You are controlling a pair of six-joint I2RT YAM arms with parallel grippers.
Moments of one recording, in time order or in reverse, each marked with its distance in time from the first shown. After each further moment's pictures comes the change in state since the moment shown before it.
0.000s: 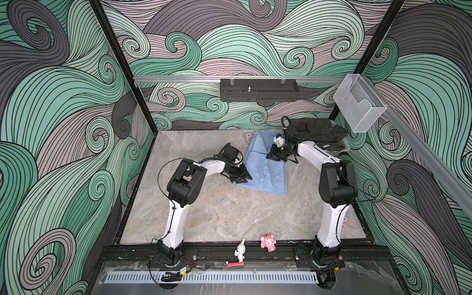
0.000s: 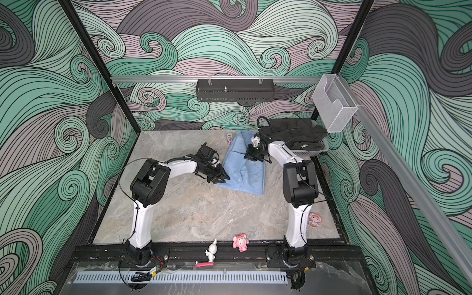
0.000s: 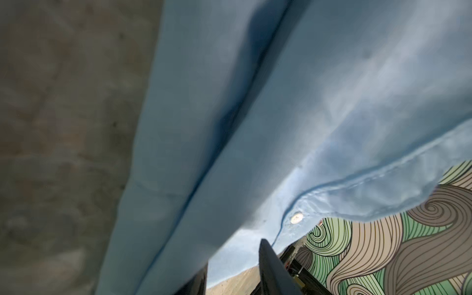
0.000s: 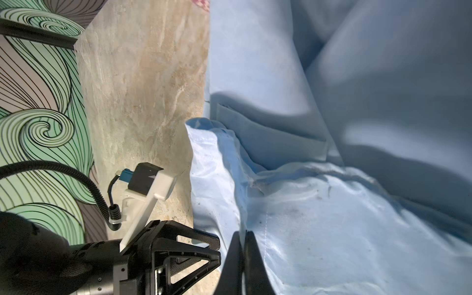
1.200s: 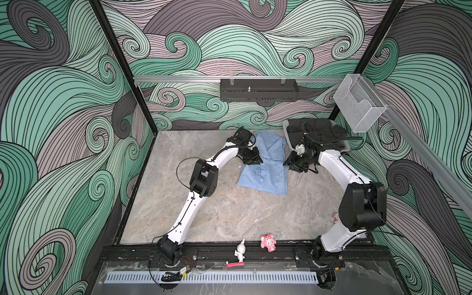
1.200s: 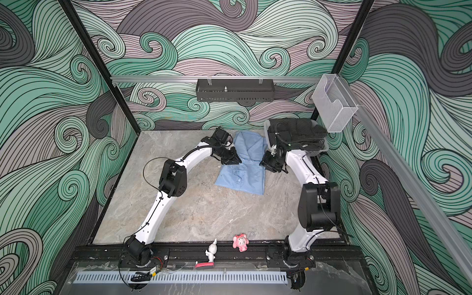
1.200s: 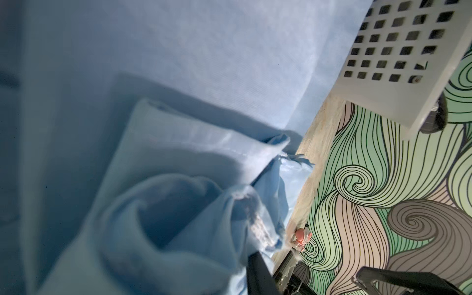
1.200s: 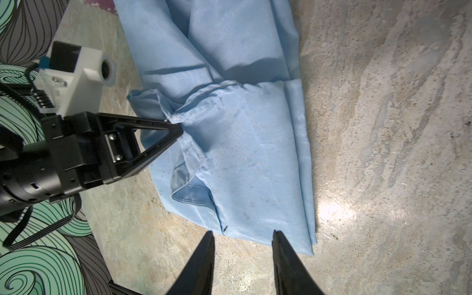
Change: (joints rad) left arm -0.027 0.466 0.941 -0.393 0.005 0.040; right arm -0.116 -0.352 -0.303 -0.140 0.100 0.130
